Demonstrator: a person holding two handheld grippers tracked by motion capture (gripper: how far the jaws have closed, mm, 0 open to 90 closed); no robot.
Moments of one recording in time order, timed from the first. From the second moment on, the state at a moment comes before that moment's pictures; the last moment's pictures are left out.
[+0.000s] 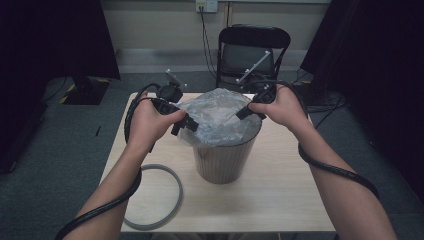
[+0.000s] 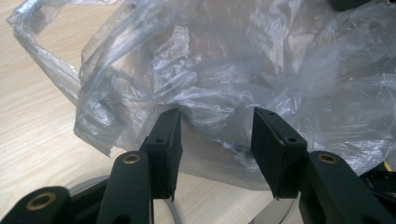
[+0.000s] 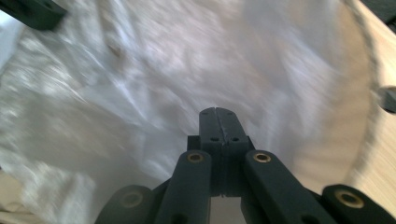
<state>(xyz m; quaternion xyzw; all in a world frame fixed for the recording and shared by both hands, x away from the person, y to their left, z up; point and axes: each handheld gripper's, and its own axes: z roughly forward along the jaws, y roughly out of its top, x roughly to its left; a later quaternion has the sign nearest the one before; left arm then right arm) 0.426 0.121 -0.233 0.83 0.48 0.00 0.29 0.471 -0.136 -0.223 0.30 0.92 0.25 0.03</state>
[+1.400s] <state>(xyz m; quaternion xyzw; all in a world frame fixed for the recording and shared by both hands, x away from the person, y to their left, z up) 0.429 0.125 -0.234 0.82 0.48 -0.01 0.30 0.498 -0.183 -0.212 0.39 0.86 0.30 0.10</state>
